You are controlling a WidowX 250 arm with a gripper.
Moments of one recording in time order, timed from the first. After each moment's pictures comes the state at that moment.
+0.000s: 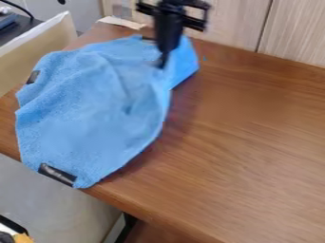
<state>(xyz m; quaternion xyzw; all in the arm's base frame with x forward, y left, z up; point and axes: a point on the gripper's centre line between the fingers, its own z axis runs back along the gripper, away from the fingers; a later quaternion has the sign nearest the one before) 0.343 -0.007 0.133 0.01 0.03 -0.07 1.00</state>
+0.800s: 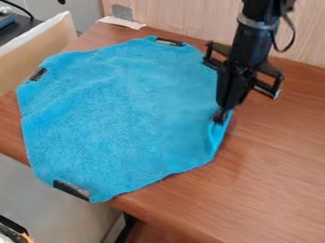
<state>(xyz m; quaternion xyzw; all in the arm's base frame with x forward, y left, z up) 0.333 -0.082 0.076 0.03 0.05 -0.12 0.99</state>
